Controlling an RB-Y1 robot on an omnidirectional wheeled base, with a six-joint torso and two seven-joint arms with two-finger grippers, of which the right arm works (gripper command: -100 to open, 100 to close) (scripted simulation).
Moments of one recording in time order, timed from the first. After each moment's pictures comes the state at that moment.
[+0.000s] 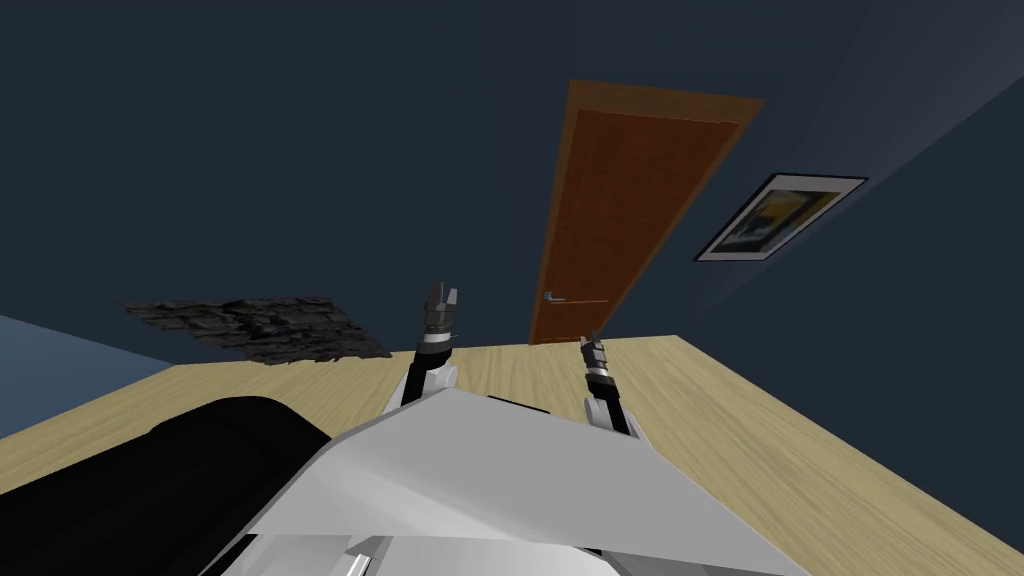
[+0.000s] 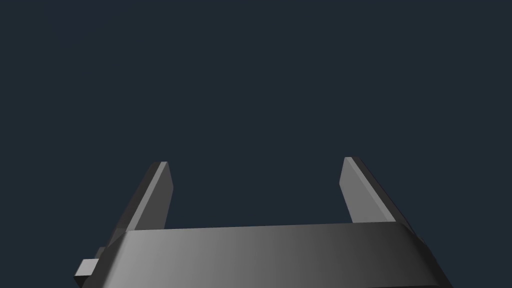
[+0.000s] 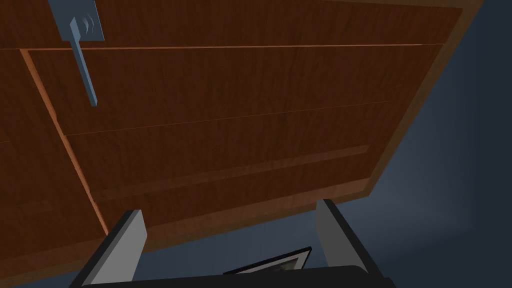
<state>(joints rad) 0.17 -0.13 -0.04 -1.36 0.01 -0.66 -0.13</state>
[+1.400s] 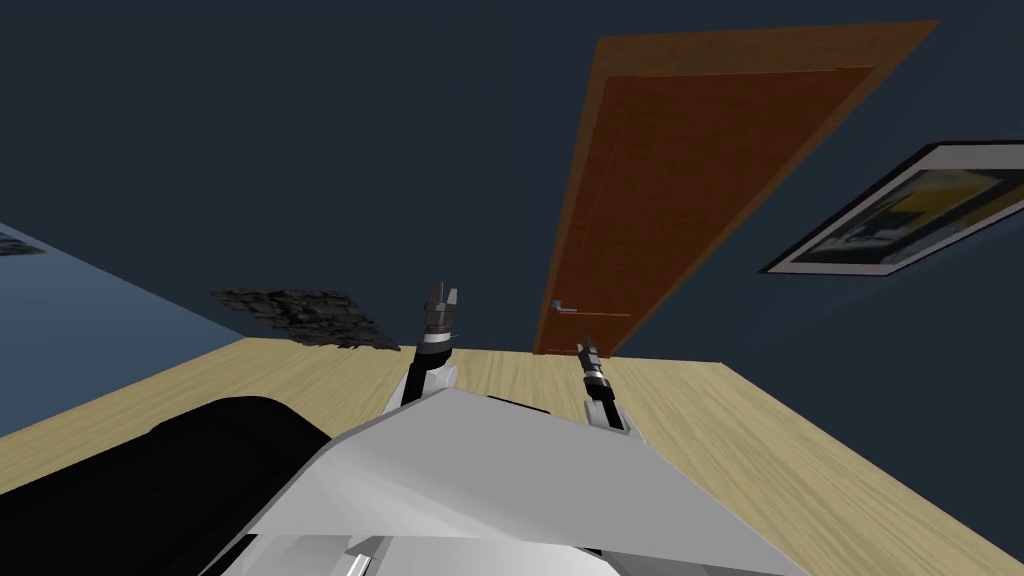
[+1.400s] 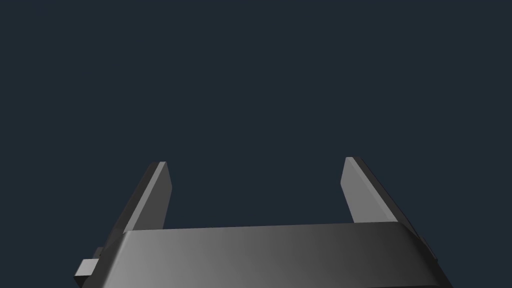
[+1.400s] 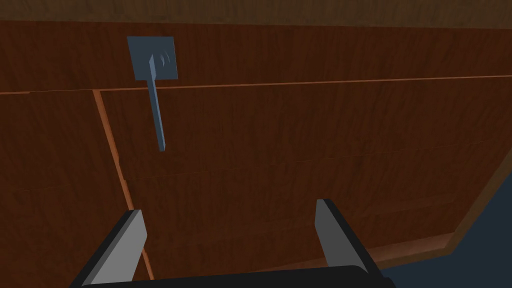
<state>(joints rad) 0.01 -0.16 -0.07 -0.98 0.07 -0.76 -0.19</state>
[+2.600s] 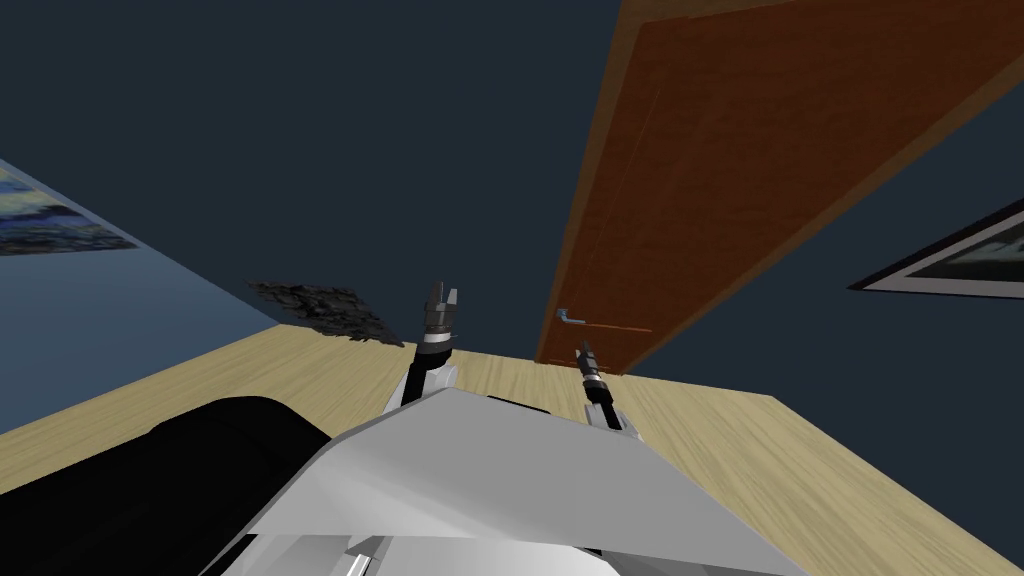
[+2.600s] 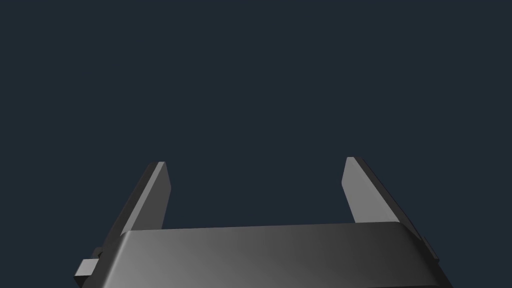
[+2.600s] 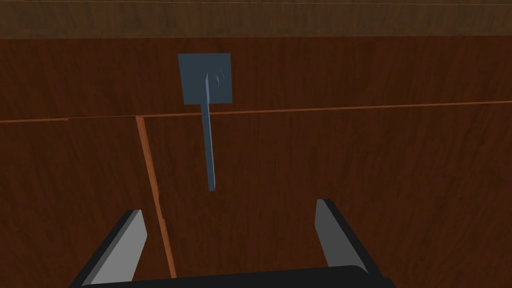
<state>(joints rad) -0.10 -0.18 -0.10 -0.68 0.11 -0.84 -0.24</state>
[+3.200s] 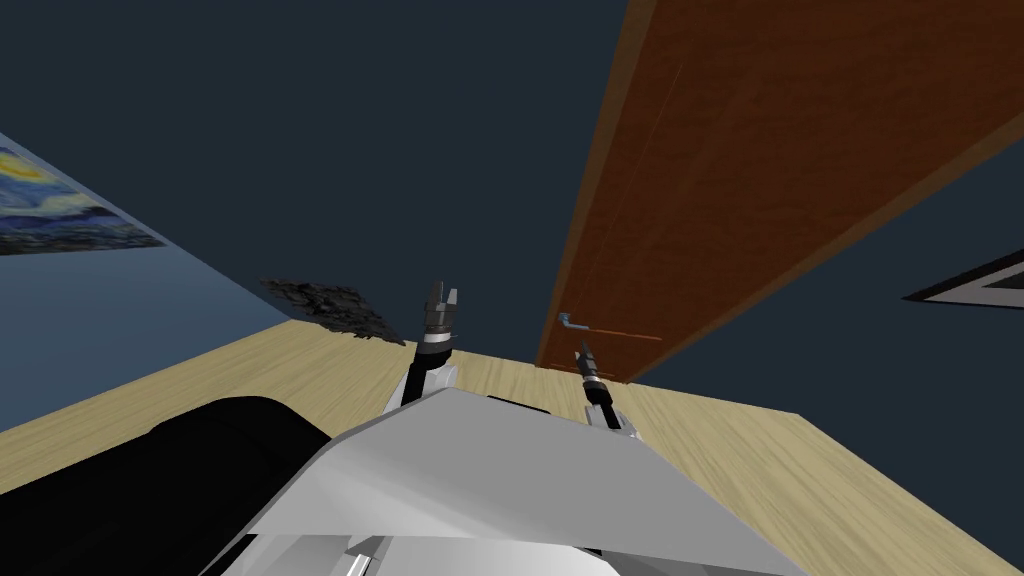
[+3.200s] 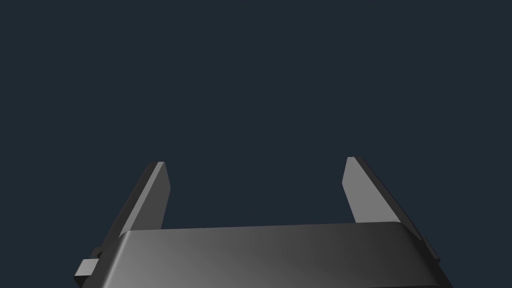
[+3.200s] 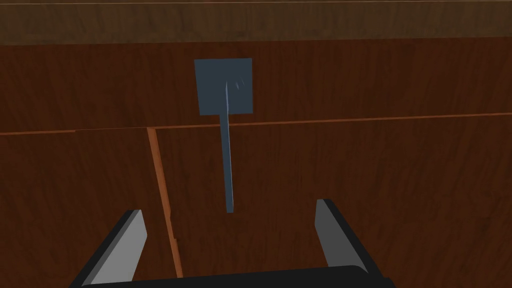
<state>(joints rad) -0.16 -0.19 -0.11 -0.56 0.12 -0.88 -0.25</state>
